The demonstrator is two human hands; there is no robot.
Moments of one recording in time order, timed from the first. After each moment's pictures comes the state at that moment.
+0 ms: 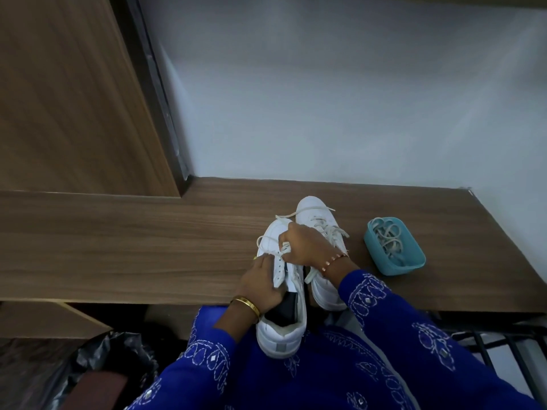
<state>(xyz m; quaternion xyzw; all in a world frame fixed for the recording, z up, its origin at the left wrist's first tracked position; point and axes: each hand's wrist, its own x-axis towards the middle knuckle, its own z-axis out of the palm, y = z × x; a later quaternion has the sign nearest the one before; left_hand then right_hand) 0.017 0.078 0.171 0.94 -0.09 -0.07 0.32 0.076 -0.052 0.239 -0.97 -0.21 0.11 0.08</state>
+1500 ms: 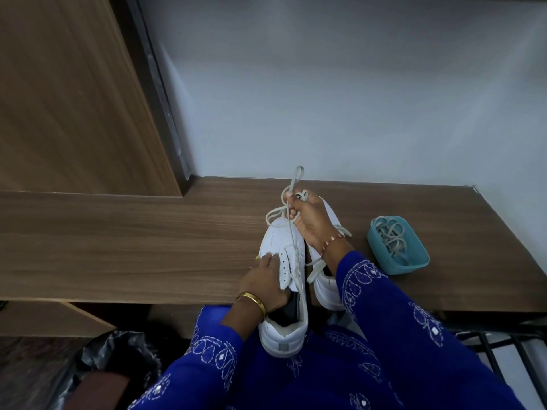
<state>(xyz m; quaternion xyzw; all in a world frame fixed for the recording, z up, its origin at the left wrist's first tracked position) 0.024 0.074 0.165 0.97 -0.11 -0.12 0.20 0.105 -0.039 0.258 -0.57 0.10 0.05 0.82</state>
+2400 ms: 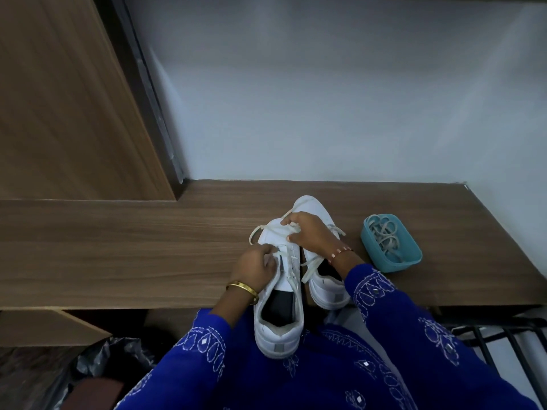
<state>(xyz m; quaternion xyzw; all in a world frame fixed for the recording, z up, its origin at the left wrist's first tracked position) 0.042 0.080 0.193 0.93 -0.05 -0.07 0.35 0.094 -0.072 0.235 -0.94 -0.08 0.09 0.32</state>
